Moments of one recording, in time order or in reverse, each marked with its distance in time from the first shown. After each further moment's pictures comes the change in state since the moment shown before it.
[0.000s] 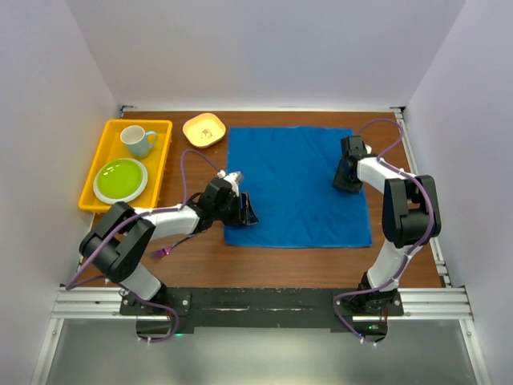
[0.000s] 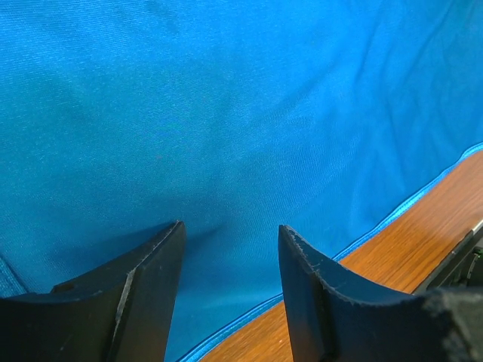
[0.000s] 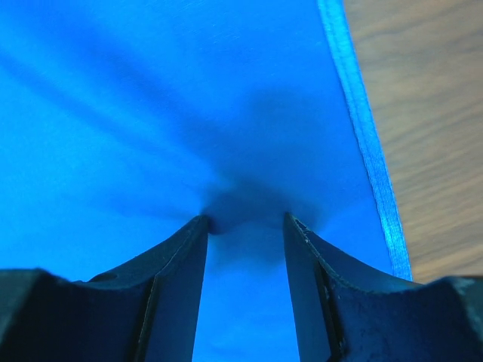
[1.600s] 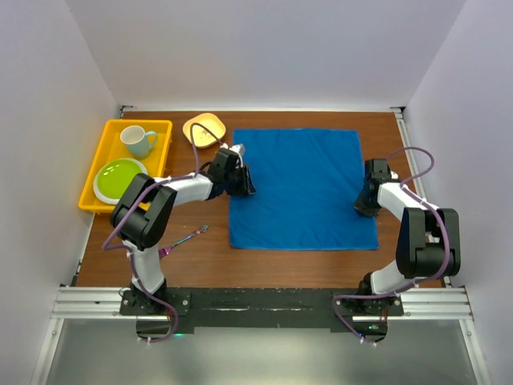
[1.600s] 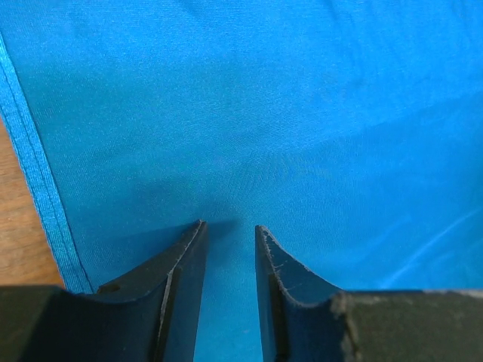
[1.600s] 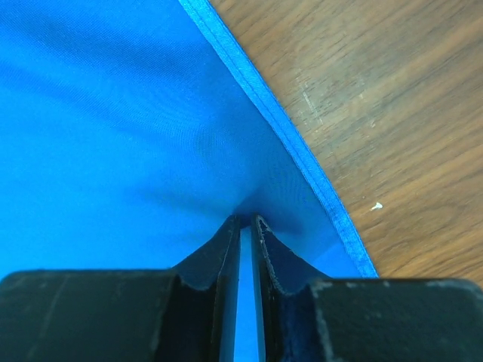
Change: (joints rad) left arm 0.119 0.303 0.395 -0.129 -0.066 0.066; right arm -0.151 -0.287 -0.322 -0.015 -0.020 0.080
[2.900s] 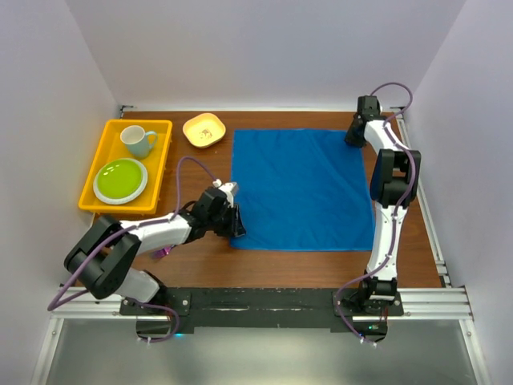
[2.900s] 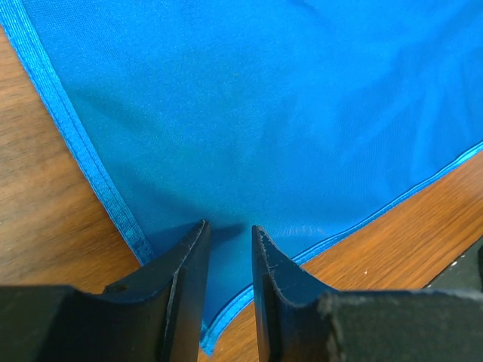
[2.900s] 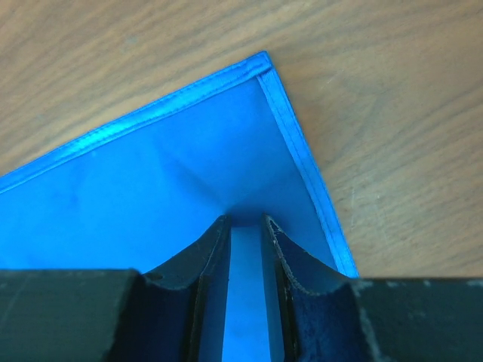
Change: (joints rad) left arm -0.140 -0.436 -0.489 0.018 0.029 0.014; right arm -0.009 0.851 1.167 -0.053 -0.092 -0.127
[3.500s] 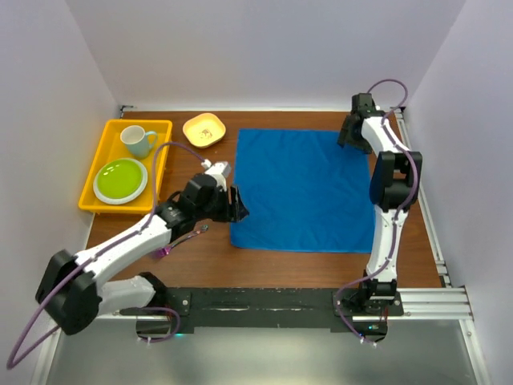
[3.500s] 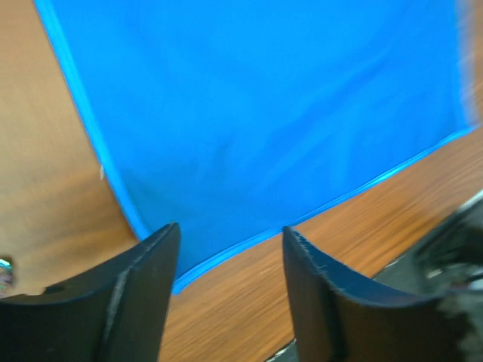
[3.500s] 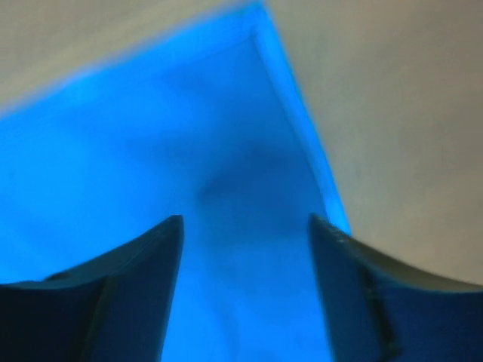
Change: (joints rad) left arm -0.011 -0.233 0.095 -0.215 -0.066 -0.008; right arm 0.025 -0.026 0.045 -0.162 0.110 -0.033
